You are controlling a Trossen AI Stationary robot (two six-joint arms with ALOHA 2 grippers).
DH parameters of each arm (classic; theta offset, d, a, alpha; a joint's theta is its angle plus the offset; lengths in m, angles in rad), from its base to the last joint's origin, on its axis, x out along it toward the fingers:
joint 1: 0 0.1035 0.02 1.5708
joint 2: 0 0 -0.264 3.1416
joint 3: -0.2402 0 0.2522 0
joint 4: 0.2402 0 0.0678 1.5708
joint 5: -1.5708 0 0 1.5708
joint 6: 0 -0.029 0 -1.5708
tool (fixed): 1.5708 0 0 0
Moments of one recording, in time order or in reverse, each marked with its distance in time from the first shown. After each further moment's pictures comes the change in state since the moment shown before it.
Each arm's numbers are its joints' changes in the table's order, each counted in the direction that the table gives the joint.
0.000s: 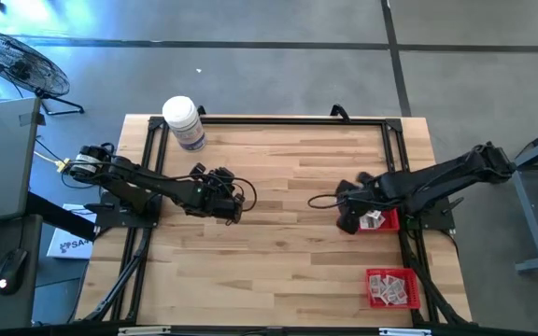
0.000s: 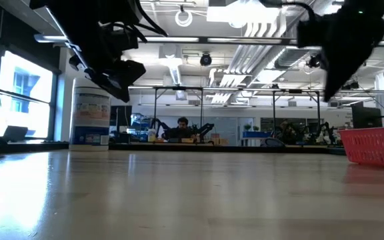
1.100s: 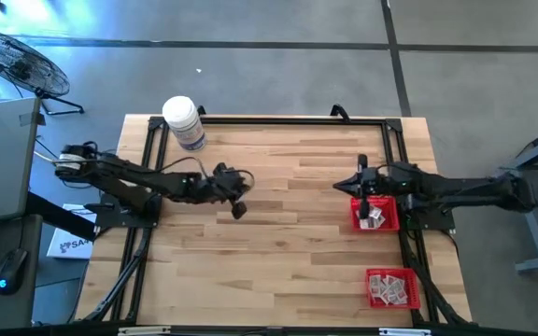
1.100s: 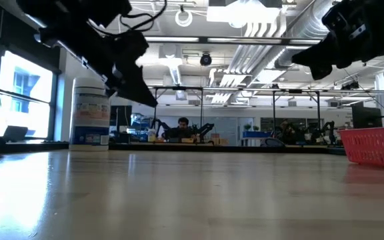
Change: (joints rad) left arm 0.147 0.164 0.325 -0.887 -0.563 -0.583; right arm -0.341 0.701 0.634 -1.030 0.310 0.620
